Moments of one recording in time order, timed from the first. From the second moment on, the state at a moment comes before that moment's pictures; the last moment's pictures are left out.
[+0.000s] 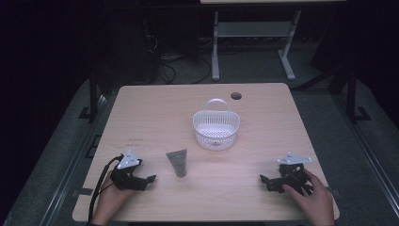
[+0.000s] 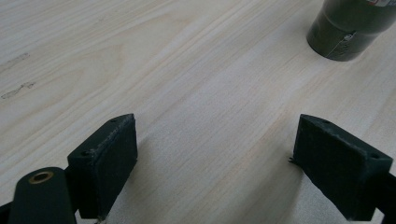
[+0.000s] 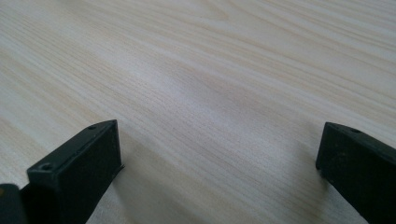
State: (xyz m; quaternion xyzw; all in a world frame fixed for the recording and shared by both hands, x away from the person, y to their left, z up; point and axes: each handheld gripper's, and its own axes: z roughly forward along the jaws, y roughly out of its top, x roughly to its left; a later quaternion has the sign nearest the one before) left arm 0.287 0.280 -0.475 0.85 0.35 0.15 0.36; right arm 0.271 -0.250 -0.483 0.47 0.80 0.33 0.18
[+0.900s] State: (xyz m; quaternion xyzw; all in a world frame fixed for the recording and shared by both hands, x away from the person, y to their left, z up) left arm 0.281 0.276 -0.446 0.85 0.34 0.13 0.38; right arm 0.271 -0.250 -0.483 0.47 0.80 0.33 0.18
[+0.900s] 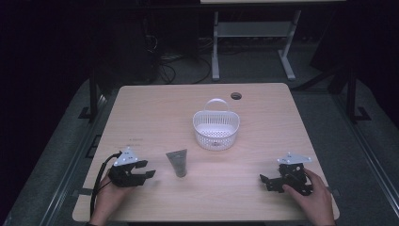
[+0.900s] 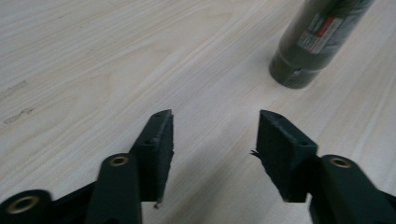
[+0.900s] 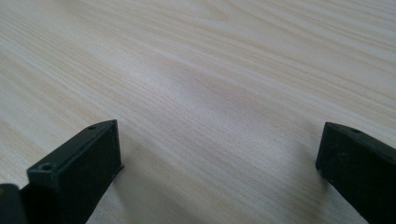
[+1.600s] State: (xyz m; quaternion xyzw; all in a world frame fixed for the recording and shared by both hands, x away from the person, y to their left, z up) left arm 0.274 0.267 -0.411 0.85 0.33 0.08 0.40; right arm 0.271 -0.250 -0.483 0.47 0.80 0.33 0.18
